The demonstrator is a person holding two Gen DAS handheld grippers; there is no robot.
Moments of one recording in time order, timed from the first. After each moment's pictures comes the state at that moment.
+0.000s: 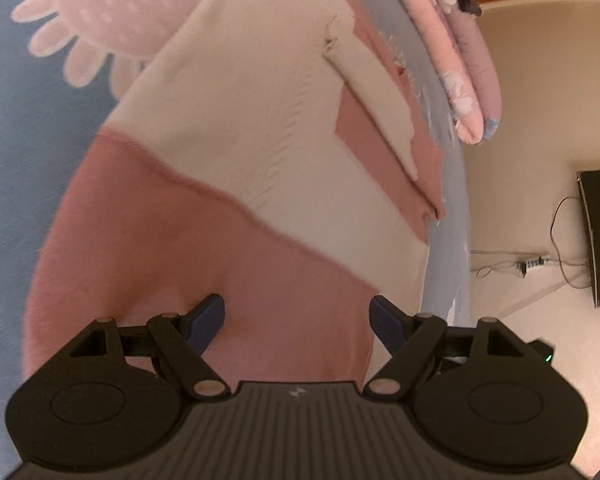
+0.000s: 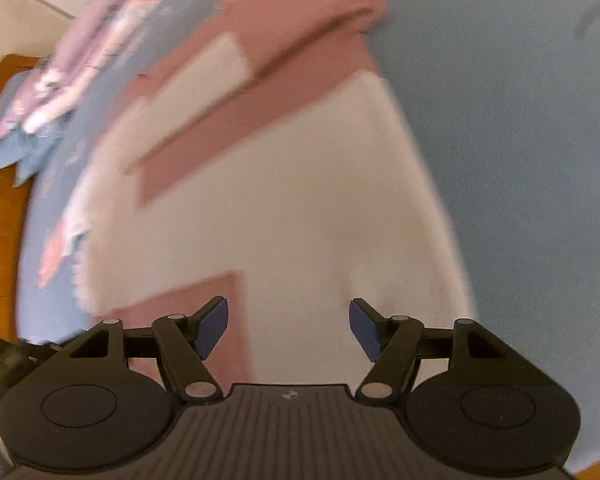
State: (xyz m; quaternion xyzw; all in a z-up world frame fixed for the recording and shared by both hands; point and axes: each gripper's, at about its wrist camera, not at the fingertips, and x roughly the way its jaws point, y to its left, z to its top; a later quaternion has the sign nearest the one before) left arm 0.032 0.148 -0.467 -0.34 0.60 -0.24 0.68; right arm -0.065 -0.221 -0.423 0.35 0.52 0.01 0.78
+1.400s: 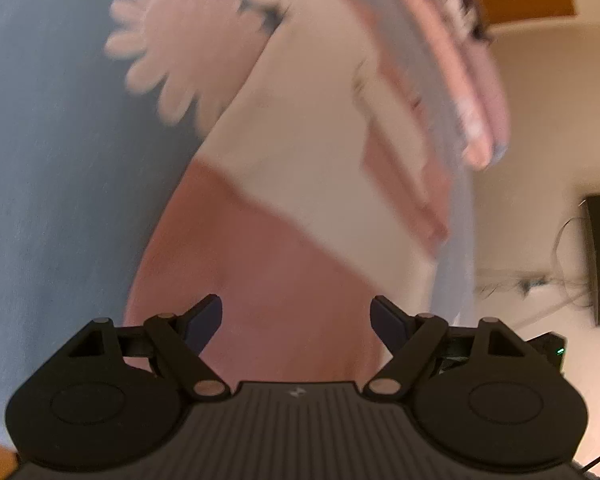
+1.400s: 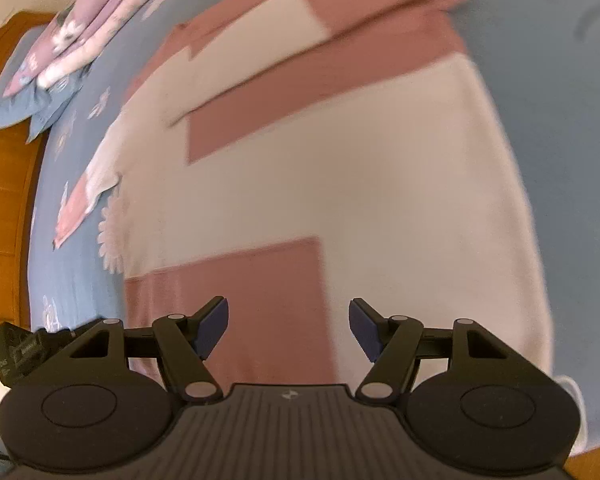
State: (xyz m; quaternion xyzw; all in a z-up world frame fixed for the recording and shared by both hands) left arm 0.033 0.204 -0.455 -0.38 0.57 -0.22 0.69; right arm -0.021 -0.174 -0.417 0.32 0.58 0.05 0.75
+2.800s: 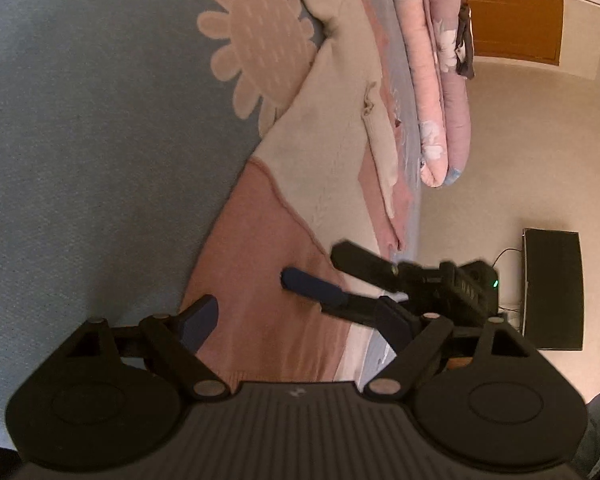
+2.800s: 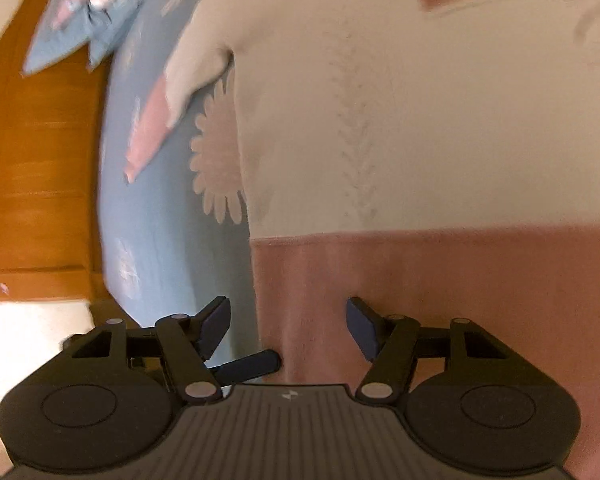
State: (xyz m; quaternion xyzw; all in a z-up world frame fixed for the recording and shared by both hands) left arm 0.034 0.271 -0.489 -0.47 0.57 -0.26 0.62; right arm 0.042 -0.029 -0.476 0.40 0.62 0.20 0.65
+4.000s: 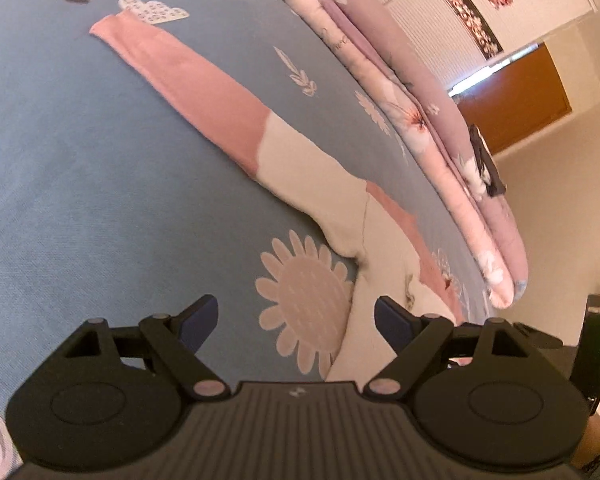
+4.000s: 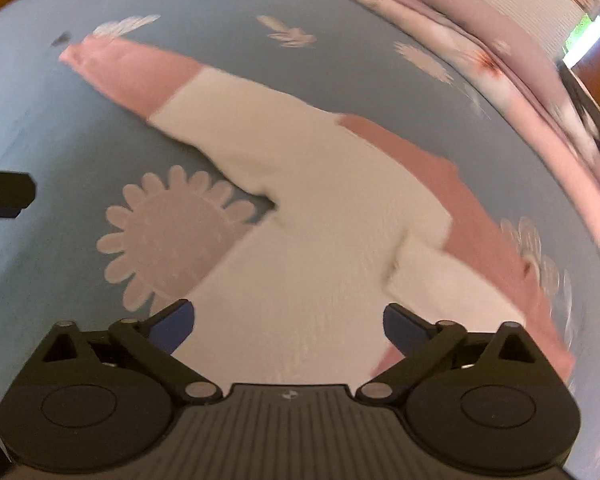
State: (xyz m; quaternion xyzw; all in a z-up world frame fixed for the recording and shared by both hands) left arm 0.072 0.353 -0.406 -0.37 0.42 -0.09 0.82; right arm 0.099 0.116 -0.372 -0.24 0.49 0.13 0.83
